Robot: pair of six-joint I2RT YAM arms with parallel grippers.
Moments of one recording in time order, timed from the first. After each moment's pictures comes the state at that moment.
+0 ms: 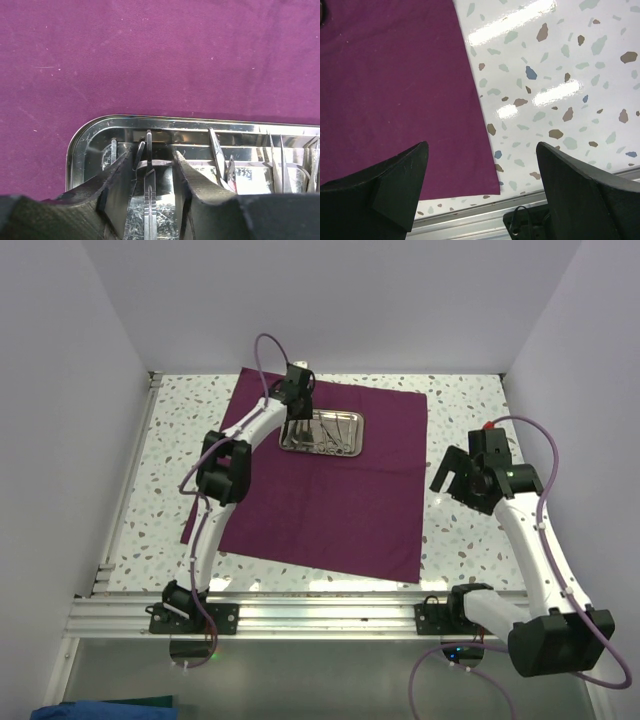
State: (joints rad) left arm -0.40 2.56 2.23 -0.47 -0.17 -0.37; right arm 0.08 1.07 1.07 -1.01 0.14 0.52
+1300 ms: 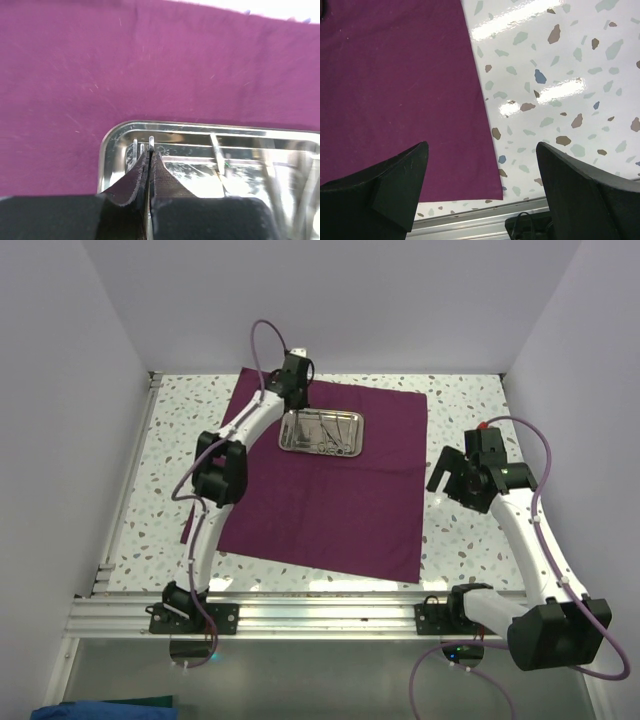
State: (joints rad) left arm -0.40 2.52 2.27 -0.53 -0.24 -0.31; right arm 0.08 1.11 1.03 -0.95 0.11 0.50
